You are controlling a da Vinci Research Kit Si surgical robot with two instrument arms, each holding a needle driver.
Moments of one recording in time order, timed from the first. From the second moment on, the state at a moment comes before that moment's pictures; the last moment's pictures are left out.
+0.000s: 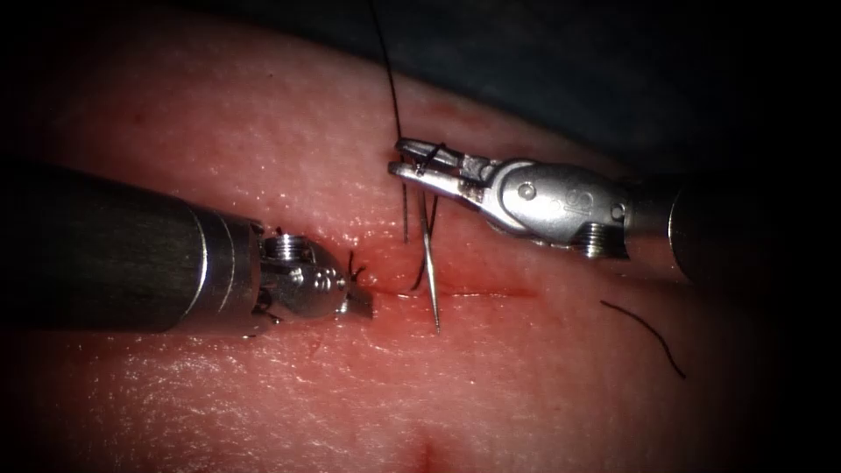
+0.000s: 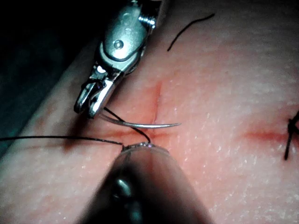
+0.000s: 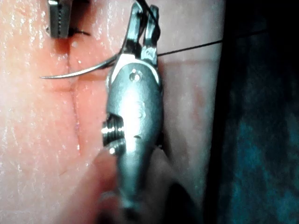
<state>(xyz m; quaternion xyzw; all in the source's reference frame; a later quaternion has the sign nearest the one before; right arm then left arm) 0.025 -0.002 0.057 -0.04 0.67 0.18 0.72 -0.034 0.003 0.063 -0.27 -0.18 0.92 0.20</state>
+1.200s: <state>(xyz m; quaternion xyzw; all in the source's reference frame) 0.026 -0.002 0.057 -0.05 0.67 0.18 0.72 -0.032 0.003 0.076 -0.24 -0.22 0.93 0.18</state>
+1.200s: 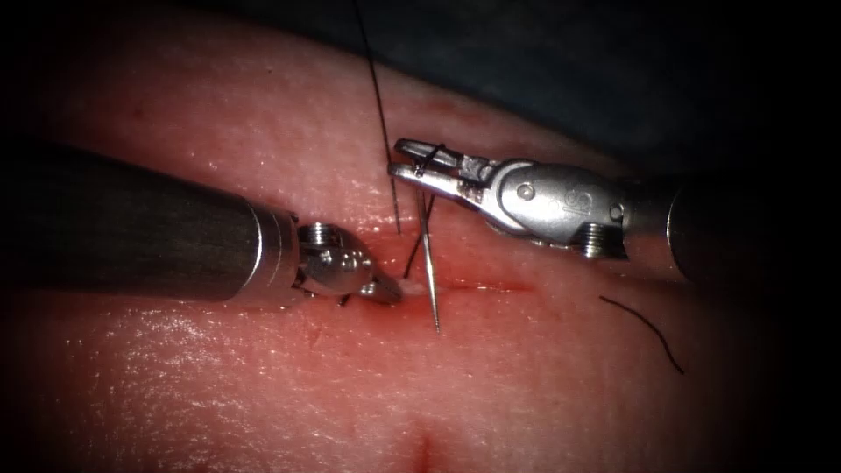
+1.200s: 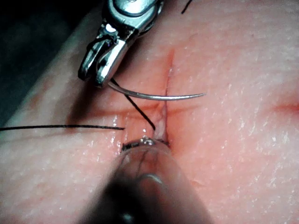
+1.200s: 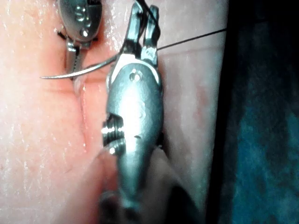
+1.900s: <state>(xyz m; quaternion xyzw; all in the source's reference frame) 0.027 -0.004 0.057 -0.06 0.67 0.17 0.72 -0.031 -0.002 0.079 -0.16 -0.24 0.94 0.16</state>
